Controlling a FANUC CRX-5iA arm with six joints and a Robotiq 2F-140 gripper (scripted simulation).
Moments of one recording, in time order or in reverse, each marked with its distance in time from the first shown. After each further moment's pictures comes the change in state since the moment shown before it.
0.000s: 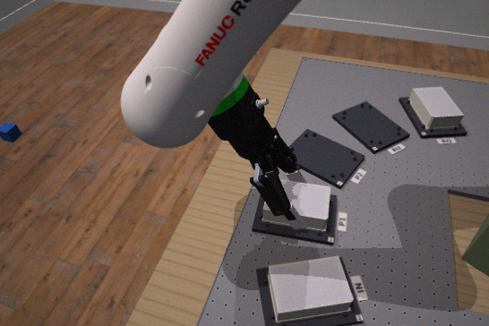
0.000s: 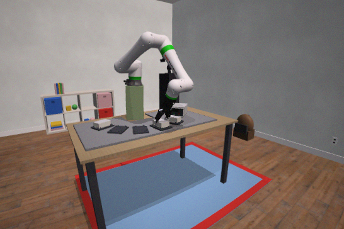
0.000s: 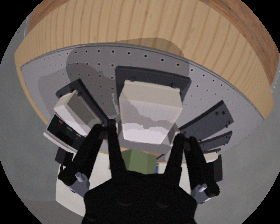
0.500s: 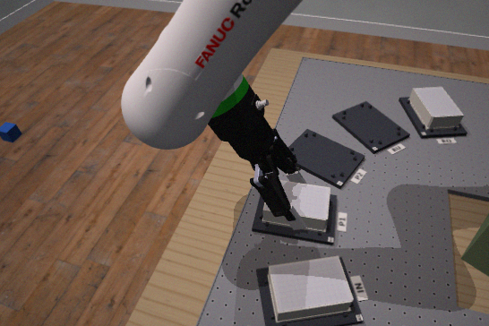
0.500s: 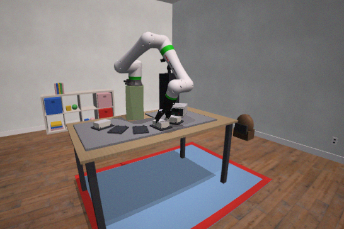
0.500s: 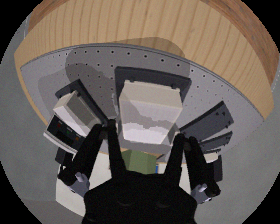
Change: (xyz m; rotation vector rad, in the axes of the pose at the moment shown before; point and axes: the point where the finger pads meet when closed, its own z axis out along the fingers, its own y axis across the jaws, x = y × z) arm 0.001 0.000 0.002 0.000 0.000 0.000
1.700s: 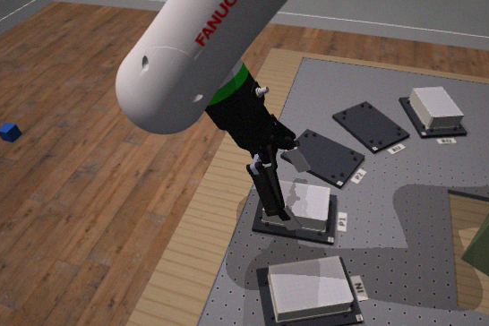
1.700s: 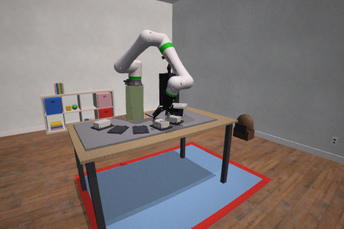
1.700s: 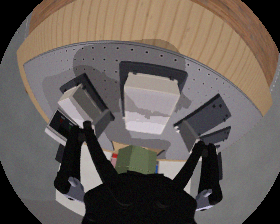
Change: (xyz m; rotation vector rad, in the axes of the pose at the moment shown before) arm -0.012 0.000 -0.021 0.000 0.000 0.000
